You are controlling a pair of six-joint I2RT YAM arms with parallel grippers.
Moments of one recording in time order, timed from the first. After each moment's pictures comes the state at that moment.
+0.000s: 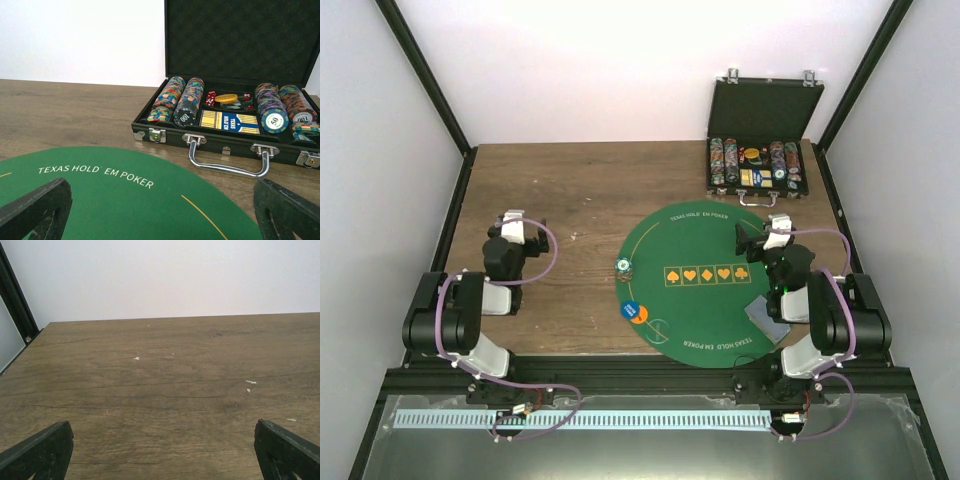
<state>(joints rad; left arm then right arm) 0.01 1.55 0.30 1.08 0.06 0.00 -0.06 1.52 0.23 1.21 -0.26 -0.01</state>
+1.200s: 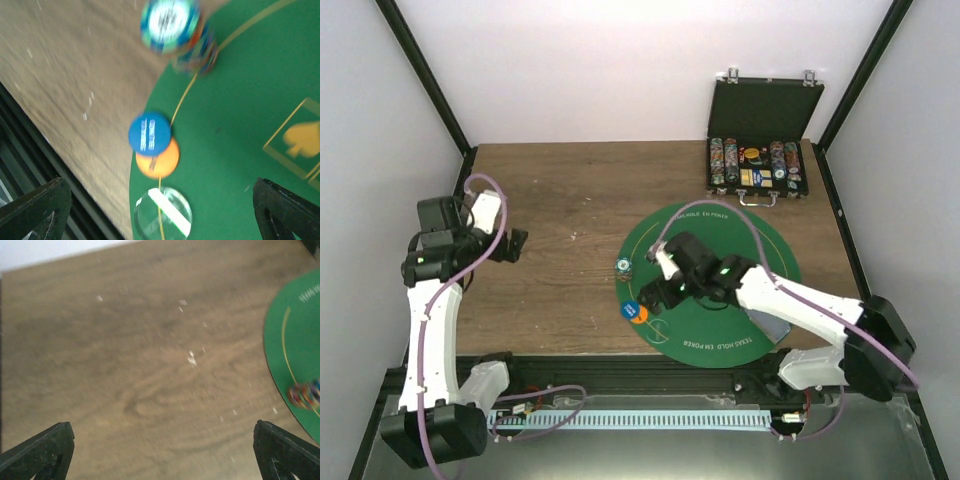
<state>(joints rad) 0.18 0.99 1.07 -0.79 0.36 0.35 0.82 1.26 0.88 -0.48 -0.21 0.25</state>
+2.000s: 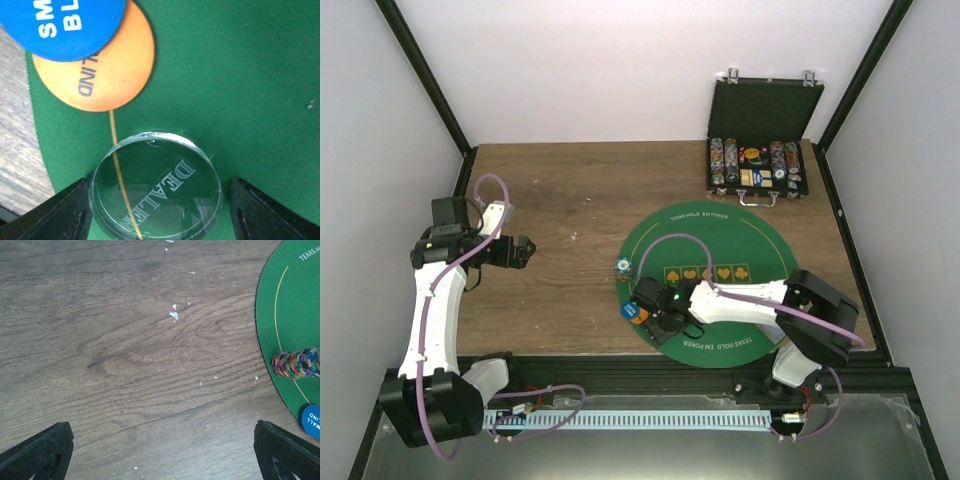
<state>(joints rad) 0.18 1.07 1.01 -0.94 0.40 0.31 1.11 1.59 0.86 -0.62 0.08 0.44</state>
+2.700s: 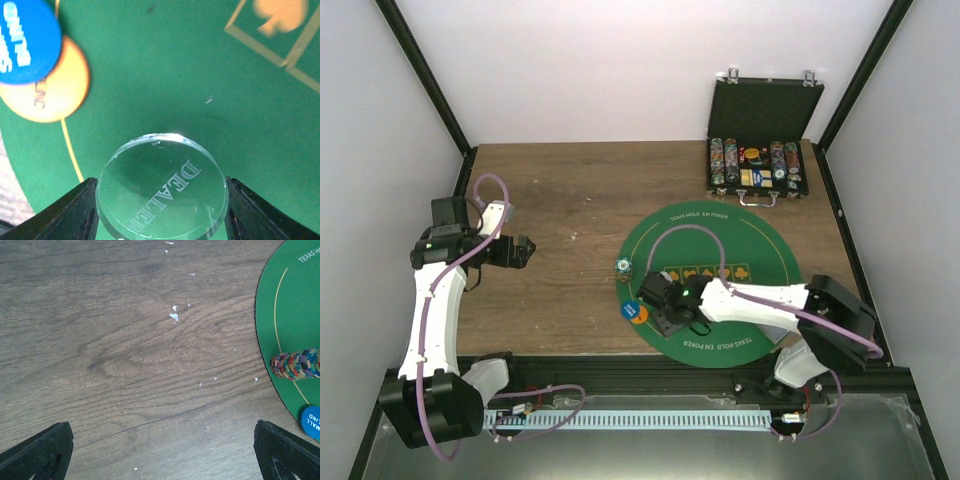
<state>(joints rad) 0.18 1.07 1.01 -0.94 0.40 0.31 1.10 1.52 0.87 -0.70 0.20 0.49</state>
